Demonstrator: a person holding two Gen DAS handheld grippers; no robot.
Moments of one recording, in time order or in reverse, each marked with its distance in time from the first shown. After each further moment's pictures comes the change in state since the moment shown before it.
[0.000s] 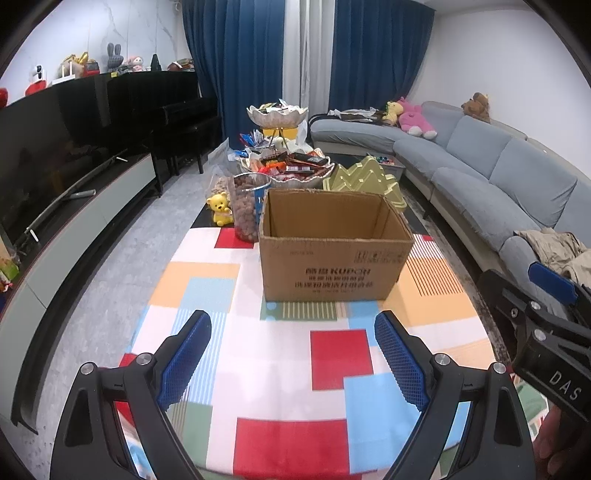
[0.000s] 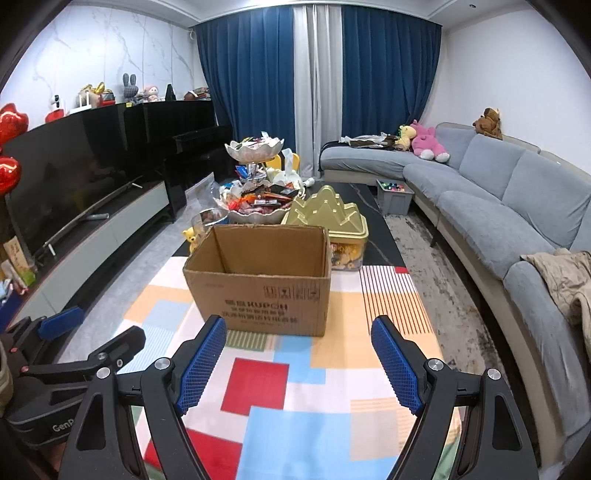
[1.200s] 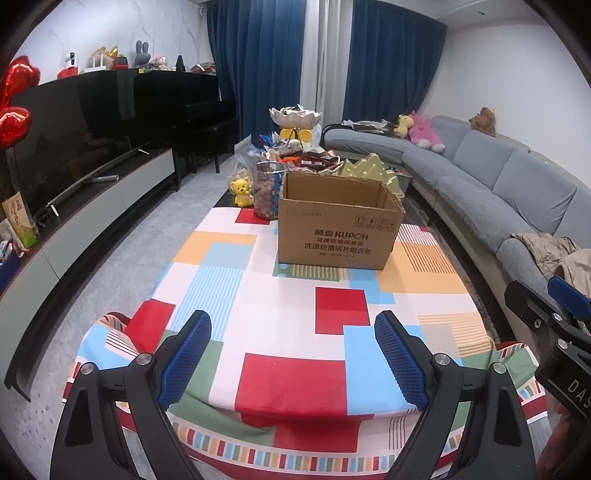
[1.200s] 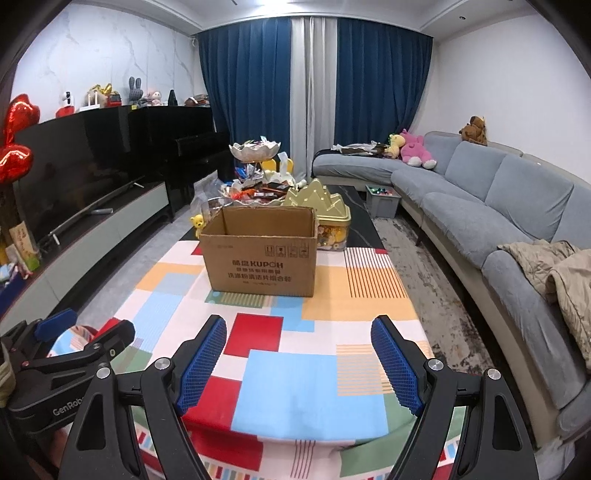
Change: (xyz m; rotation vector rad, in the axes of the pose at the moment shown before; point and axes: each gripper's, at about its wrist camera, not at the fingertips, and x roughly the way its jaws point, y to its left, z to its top) left arm -0.070 0.004 -0.084 -0.064 -0.049 0.035; right arm -0.086 -0.001 -0.073 -0.003 -0.039 -0.029
